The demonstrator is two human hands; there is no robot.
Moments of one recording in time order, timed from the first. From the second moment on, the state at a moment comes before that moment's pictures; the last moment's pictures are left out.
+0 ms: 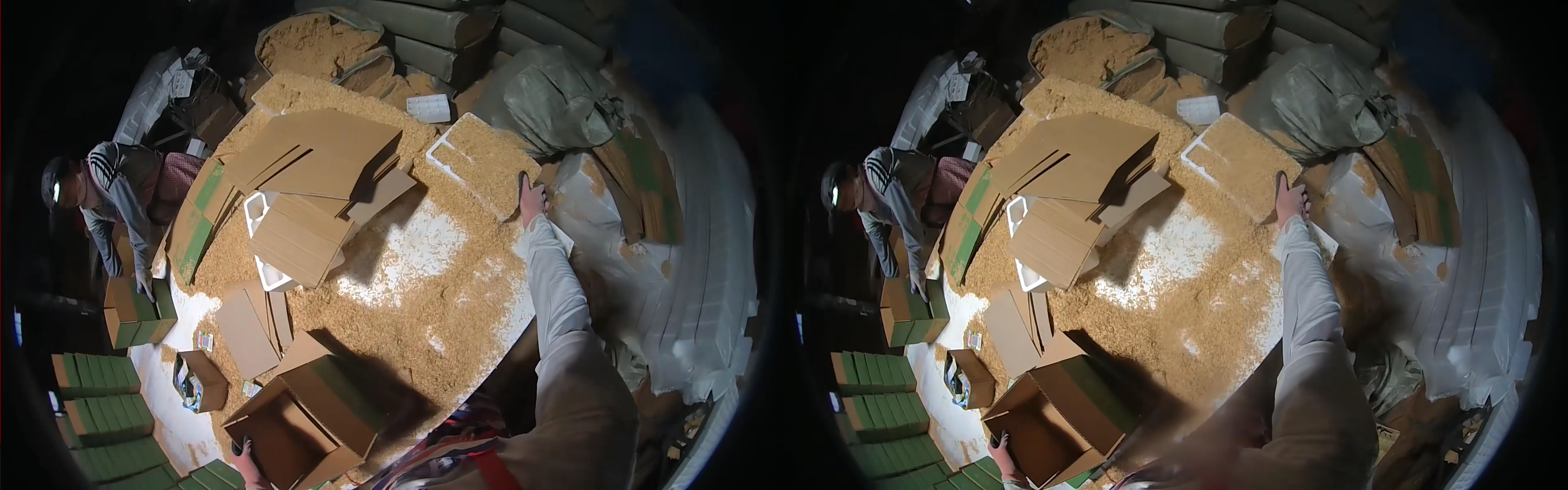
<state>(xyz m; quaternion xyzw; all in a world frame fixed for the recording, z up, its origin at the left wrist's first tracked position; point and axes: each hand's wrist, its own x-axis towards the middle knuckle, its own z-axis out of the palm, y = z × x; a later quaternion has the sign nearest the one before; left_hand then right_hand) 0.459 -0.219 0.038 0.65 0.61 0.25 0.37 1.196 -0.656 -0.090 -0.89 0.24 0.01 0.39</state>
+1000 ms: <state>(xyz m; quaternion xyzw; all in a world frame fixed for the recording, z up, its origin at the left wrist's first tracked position) 0.566 -0.273 0.103 0.72 0.37 0.27 0.51 0.784 -0.459 0.150 -0.60 -0.43 0.30 0.60</state>
